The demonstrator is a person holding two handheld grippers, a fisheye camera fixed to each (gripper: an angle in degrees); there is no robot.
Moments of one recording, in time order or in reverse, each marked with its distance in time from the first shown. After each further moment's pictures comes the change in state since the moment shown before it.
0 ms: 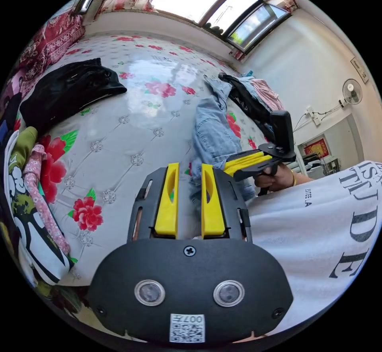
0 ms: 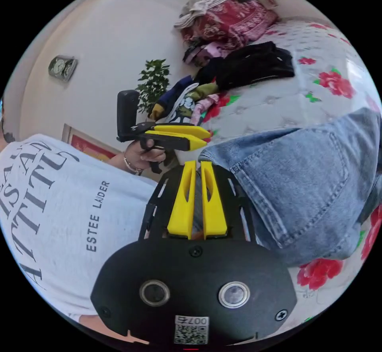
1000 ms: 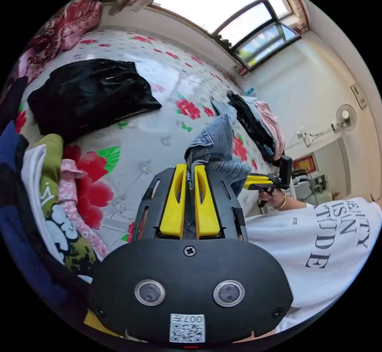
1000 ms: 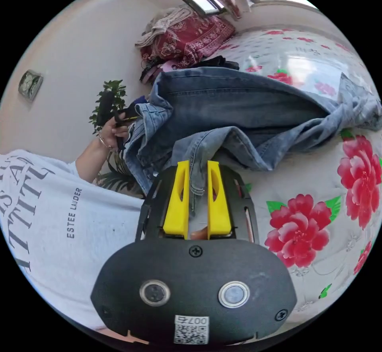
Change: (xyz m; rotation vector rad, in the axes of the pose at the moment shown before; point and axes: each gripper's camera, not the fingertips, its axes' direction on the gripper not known) left arm -0.195 -0.051 -0.036 0.073 0.057 -0.144; right arm 0.056 0.005 -0.061 0.218 0.318 0.235
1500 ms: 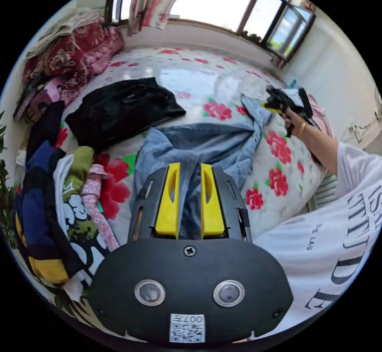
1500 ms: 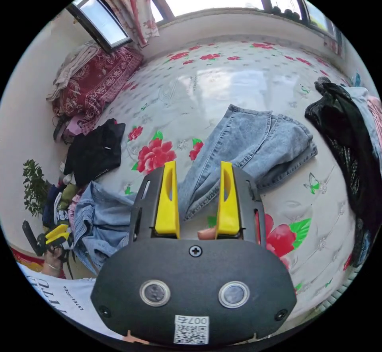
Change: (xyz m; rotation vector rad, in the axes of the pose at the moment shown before) left arm 0.098 0.000 0.095 -0.065 -0.355 0.093; right arm 0.181 -0.217 -0.093 0.094 0.481 0.257
